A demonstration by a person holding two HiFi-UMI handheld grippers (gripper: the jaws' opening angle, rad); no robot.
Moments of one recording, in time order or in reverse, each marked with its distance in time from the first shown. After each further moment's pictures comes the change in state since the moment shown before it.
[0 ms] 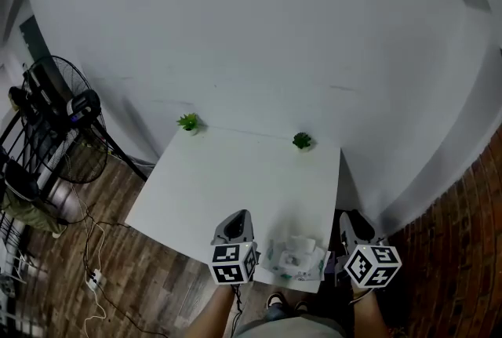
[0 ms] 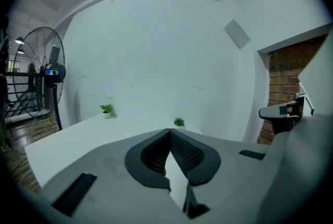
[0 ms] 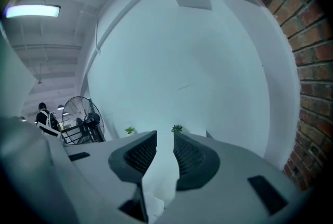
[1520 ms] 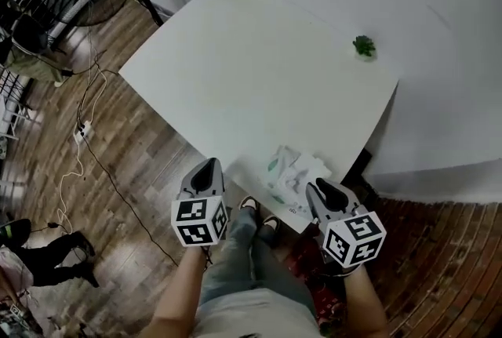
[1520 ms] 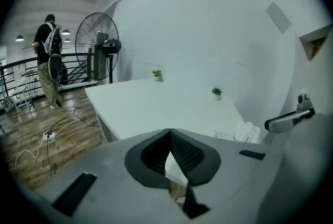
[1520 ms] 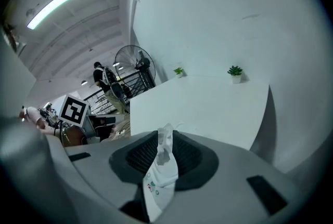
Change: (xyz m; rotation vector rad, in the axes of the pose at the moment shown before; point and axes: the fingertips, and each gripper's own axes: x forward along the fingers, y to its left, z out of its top) left arm -0.106 0.052 -0.160 -0.253 0.206 0.412; right arm 0.004 0.074 -0.167 -0.273 0.592 0.557
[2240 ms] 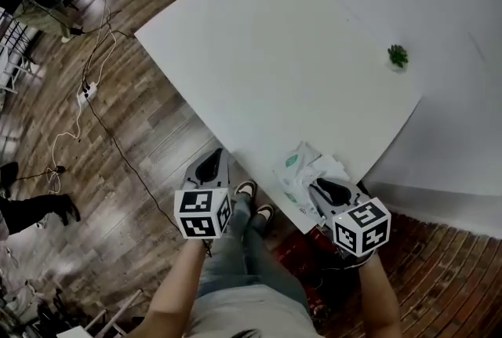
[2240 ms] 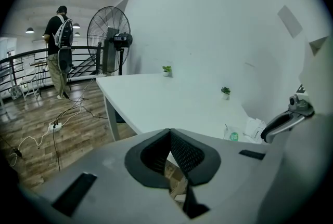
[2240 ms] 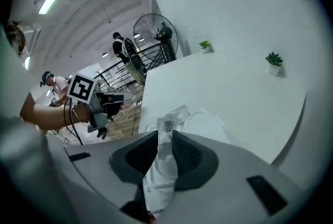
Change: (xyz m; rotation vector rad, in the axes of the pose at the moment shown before) left arm -0.001 0.028 -0.027 -0.081 0.025 0.052; right arm 0.040 0.013 -0.032 -0.203 0.309 0.190
